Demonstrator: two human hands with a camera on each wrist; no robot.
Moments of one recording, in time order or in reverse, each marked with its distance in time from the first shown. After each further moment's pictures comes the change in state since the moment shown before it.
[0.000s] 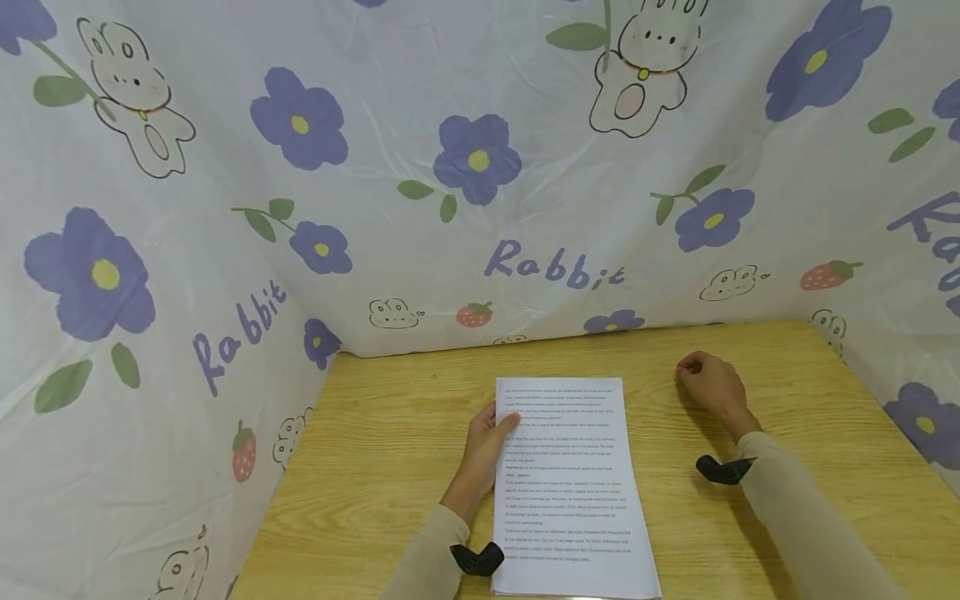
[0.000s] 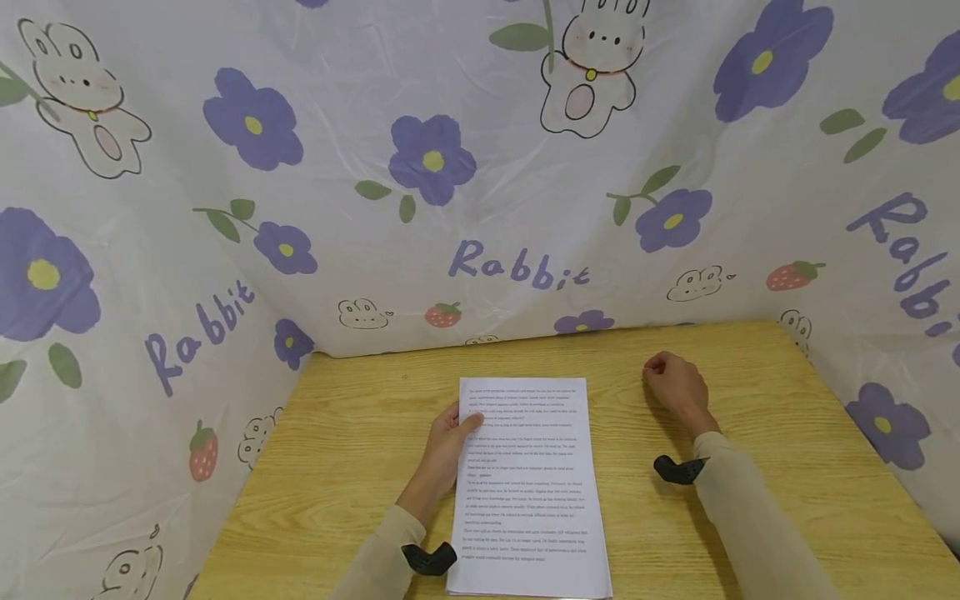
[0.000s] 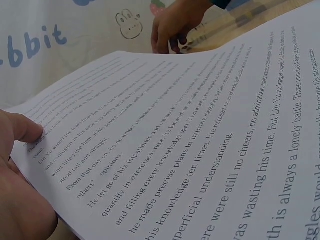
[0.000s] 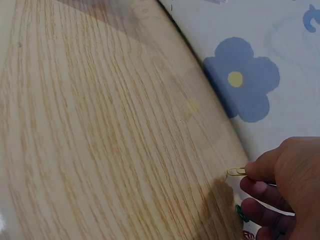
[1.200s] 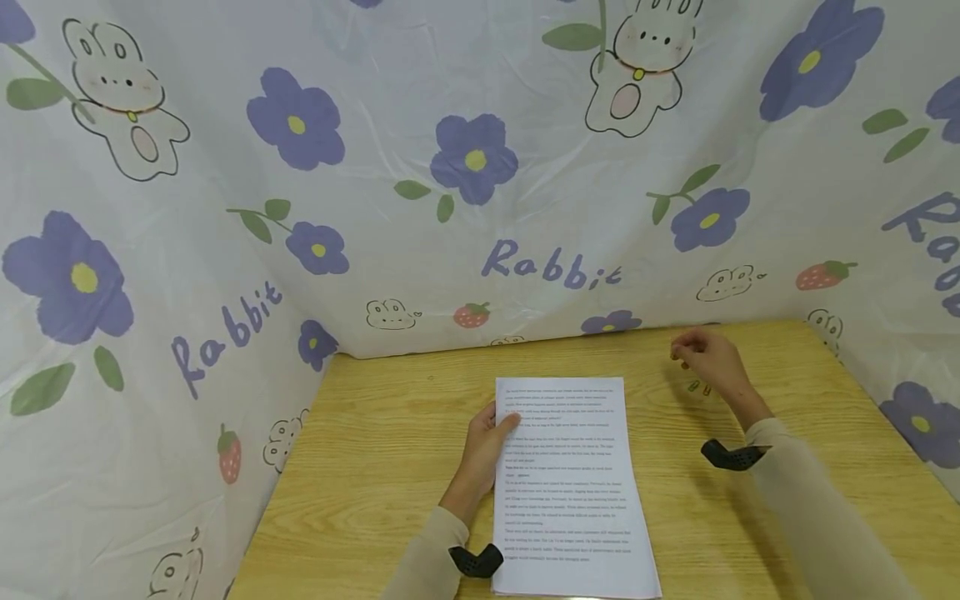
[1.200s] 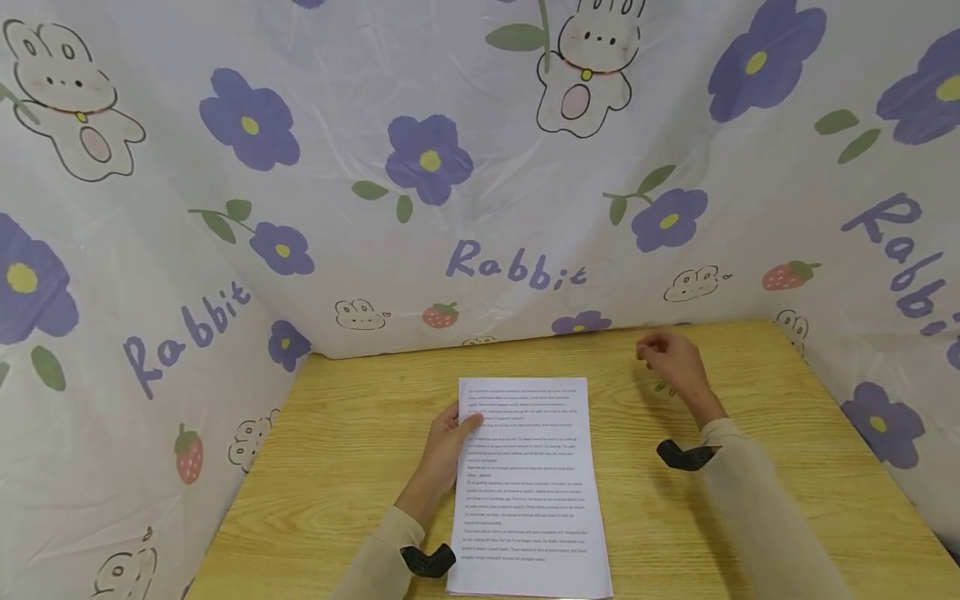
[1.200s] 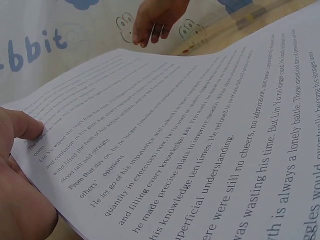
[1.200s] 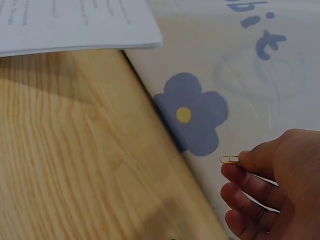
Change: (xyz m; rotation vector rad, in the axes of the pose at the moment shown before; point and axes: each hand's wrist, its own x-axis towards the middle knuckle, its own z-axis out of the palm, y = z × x) left_hand 0.000 -0.001 0.003 -0.002 -0.019 0.010; right_hand 0.001 -0.029 -0.033 0.210 -0.014 -0.118
